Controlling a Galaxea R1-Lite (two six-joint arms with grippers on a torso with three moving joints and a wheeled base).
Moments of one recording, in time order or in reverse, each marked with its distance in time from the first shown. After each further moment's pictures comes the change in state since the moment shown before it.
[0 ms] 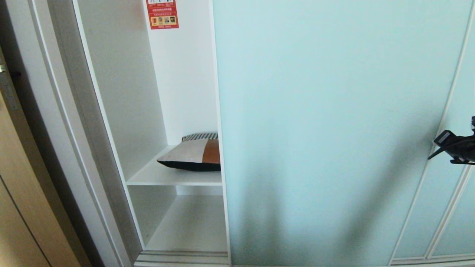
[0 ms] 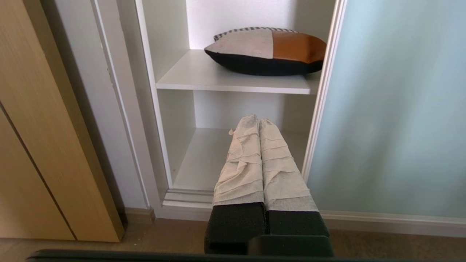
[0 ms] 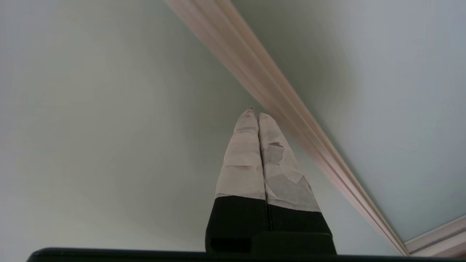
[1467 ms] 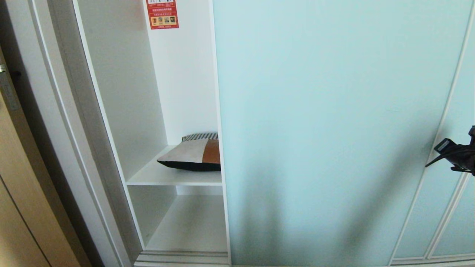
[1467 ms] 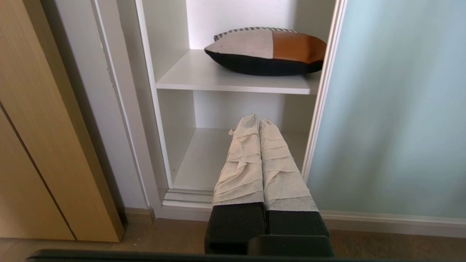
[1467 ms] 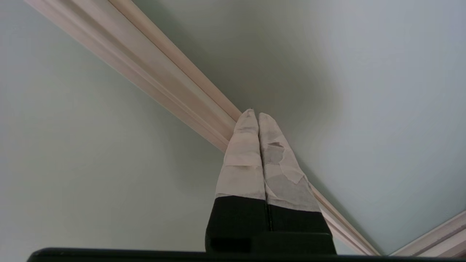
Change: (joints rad) left arm 0.000 0.000 0.000 0.000 0.000 0.000; right arm -0.014 0.087 -0.010 -0.109 -0.074 -0.002
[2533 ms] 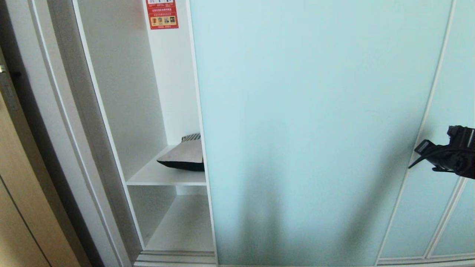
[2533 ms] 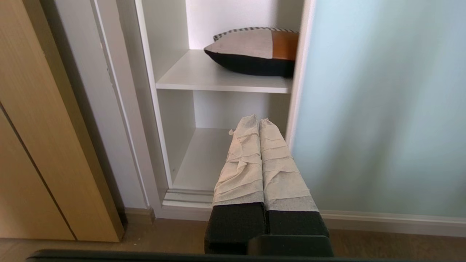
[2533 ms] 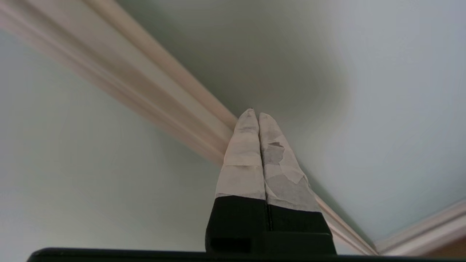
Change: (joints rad) left arm 0.000 0.000 0.000 0.000 0.000 0.000; right arm 0.110 -0.068 0.151 -0.014 -0.024 -0.021
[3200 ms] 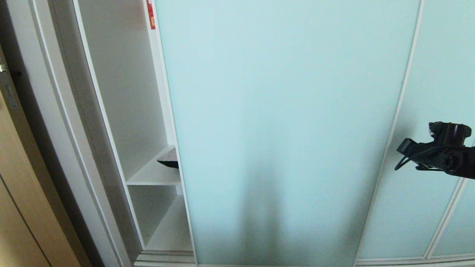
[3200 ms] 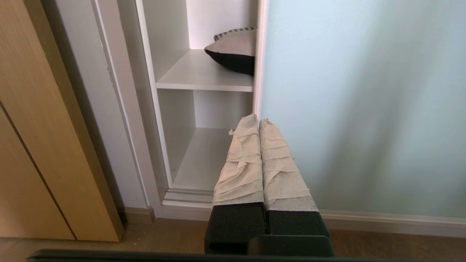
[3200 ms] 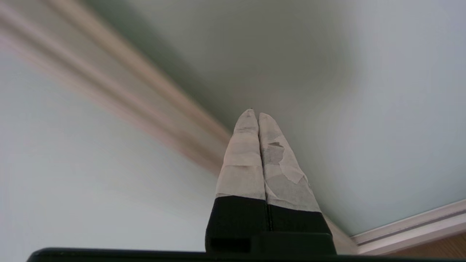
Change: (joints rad) left arm 0.000 0.000 0.000 0.000 0.000 0.000; right arm 0.102 -0.154 0.252 -0.067 0.004 -0.023
